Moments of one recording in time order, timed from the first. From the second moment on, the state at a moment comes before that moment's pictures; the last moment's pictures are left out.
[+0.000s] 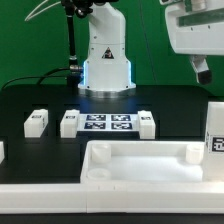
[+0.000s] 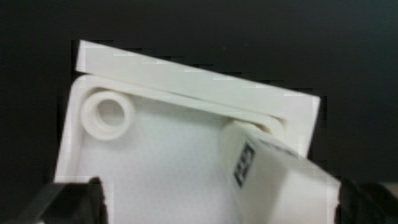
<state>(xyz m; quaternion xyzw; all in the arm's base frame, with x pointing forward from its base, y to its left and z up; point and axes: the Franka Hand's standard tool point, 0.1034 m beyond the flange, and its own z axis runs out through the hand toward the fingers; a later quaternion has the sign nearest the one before) 0.604 0.120 0.143 -0.78 0.62 0.04 0.11</state>
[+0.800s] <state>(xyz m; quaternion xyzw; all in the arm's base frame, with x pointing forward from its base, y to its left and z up) 0.549 0.095 0.113 -0.96 0.28 0.01 0.10</state>
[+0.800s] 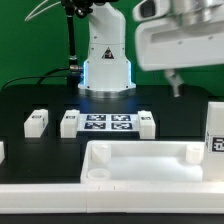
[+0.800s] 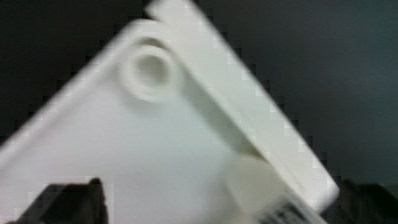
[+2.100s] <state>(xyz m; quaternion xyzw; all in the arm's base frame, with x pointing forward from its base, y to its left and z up) 0.453 0.053 0.047 -0.98 0.06 0.18 0.08</state>
